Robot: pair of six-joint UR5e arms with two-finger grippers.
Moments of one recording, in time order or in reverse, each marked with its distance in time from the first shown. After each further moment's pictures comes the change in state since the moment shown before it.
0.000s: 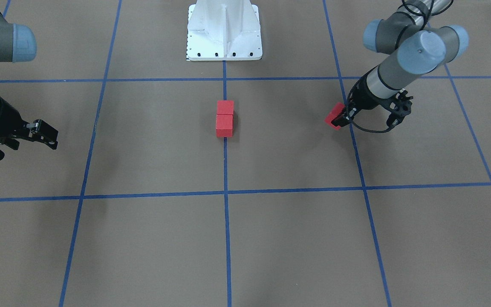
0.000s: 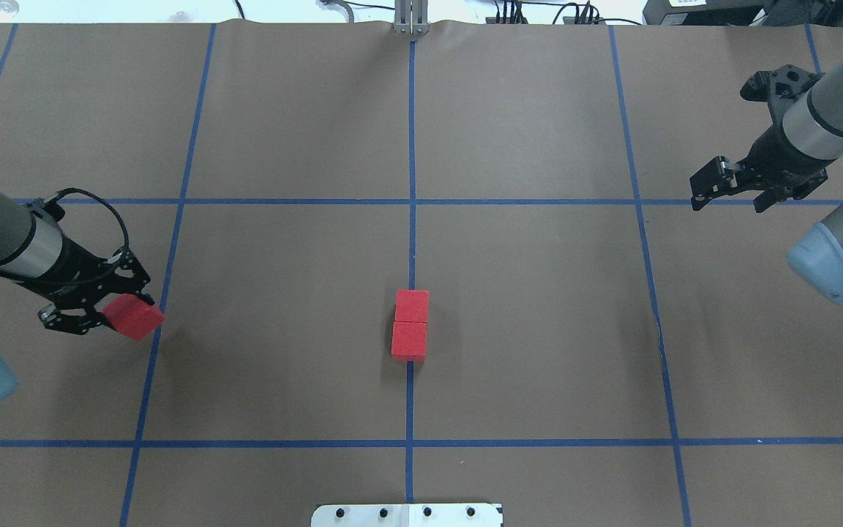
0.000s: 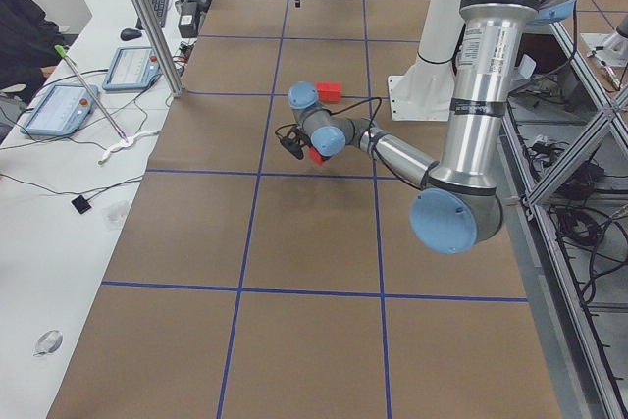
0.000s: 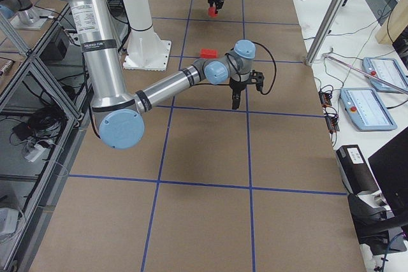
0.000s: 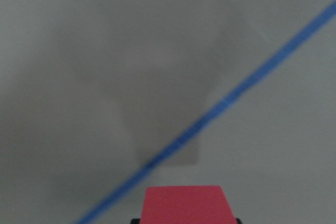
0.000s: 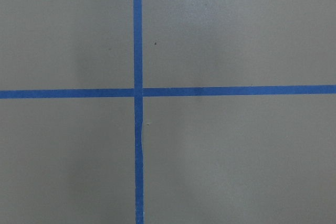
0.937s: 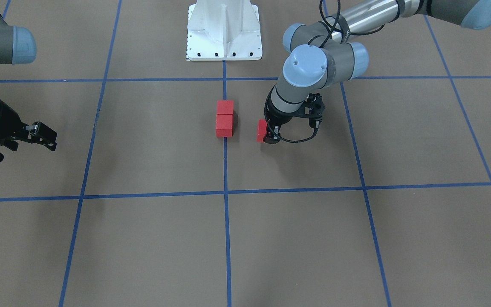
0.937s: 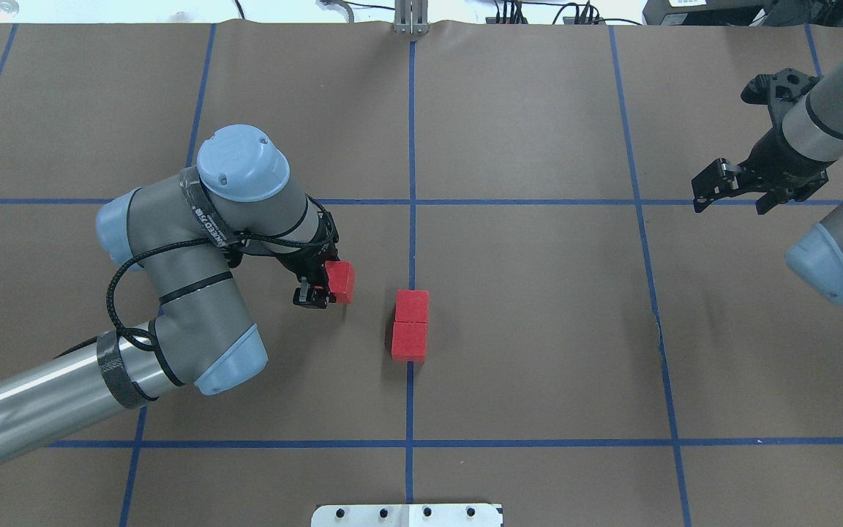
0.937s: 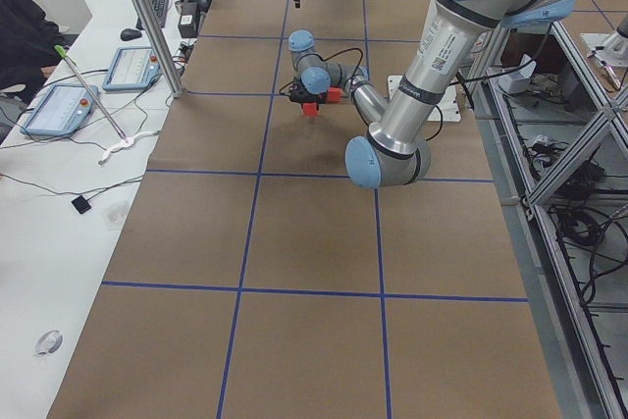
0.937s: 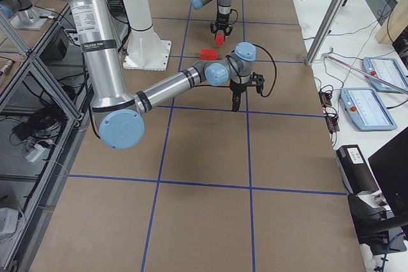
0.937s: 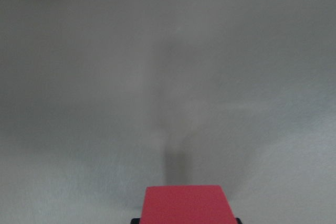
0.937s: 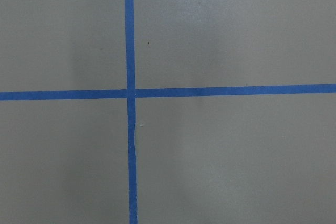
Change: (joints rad) left arm 0.166 -0.364 0.202 0.121 0.193 -0.636; right arm 0.000 -0.001 -0.012 0.000 -0.003 0.000
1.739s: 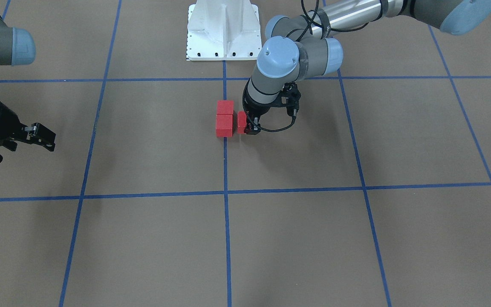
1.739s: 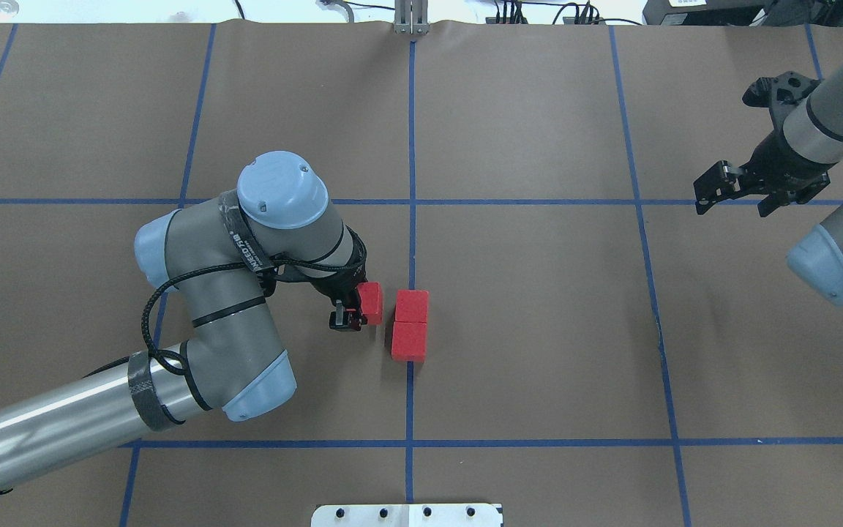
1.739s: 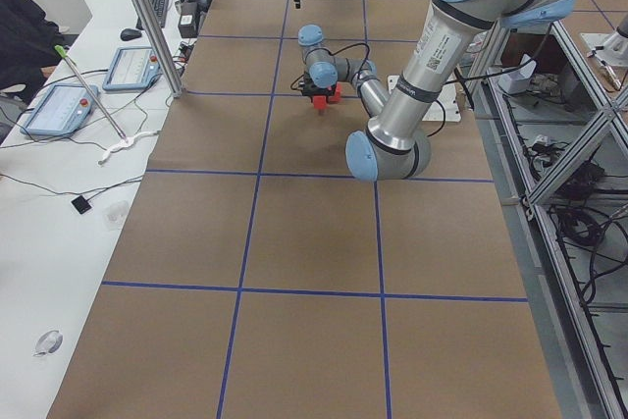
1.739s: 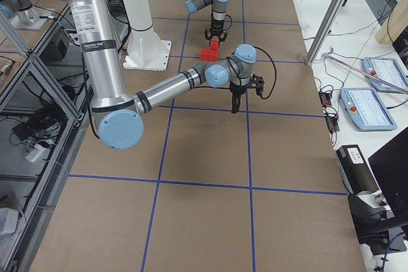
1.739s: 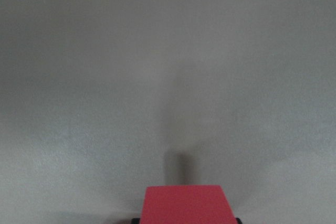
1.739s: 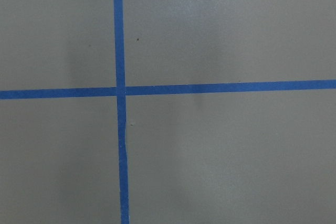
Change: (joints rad) left arm 0.058 -0.078 0.053 -0.003 0.018 -0.133; right arm 0.000 -0.005 -0.008 0.000 0.000 -0.001
